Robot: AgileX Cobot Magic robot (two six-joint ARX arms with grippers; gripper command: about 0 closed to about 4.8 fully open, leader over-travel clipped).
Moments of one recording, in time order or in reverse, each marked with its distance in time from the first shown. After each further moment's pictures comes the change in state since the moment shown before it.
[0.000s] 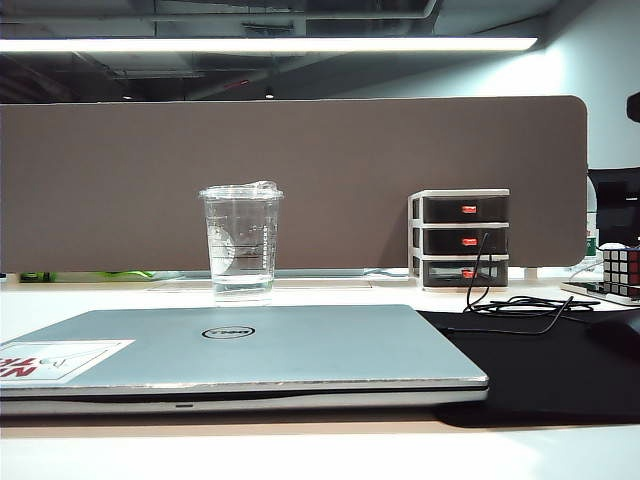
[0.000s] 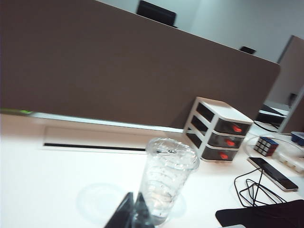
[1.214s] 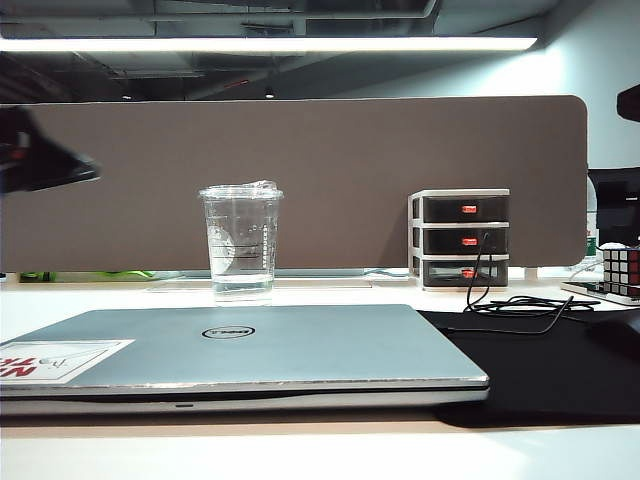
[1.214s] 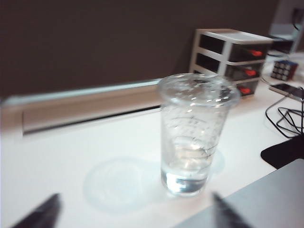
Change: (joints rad) left arm -0.076 0.865 0.021 0.709 0.085 0.337; right arm 0.061 0.000 0.000 0.000 0.030 0.000
